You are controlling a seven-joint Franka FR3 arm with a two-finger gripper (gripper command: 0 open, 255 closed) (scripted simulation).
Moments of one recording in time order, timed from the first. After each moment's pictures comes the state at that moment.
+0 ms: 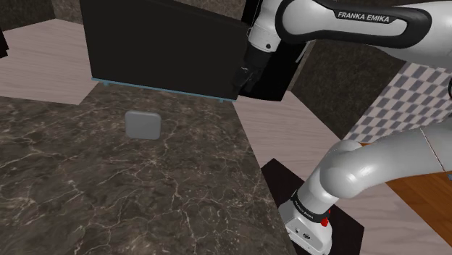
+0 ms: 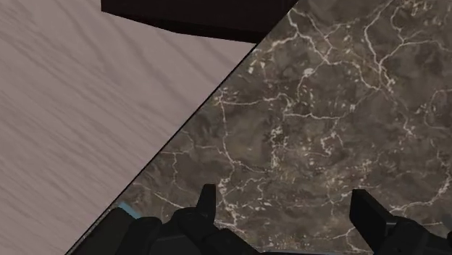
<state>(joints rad) 0.06 -0.59 0.16 -2.33 0.08 1.82 0.06</state>
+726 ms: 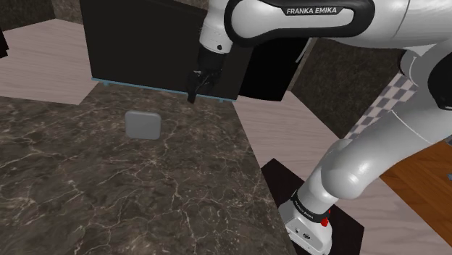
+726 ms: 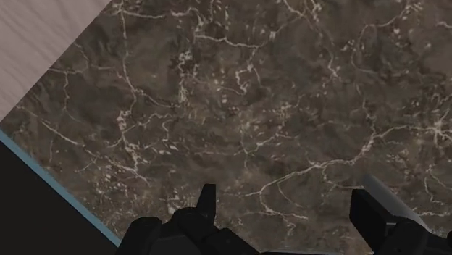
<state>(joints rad) 0.12 -0.26 0.32 -2.11 0.08 1.95 0.15</state>
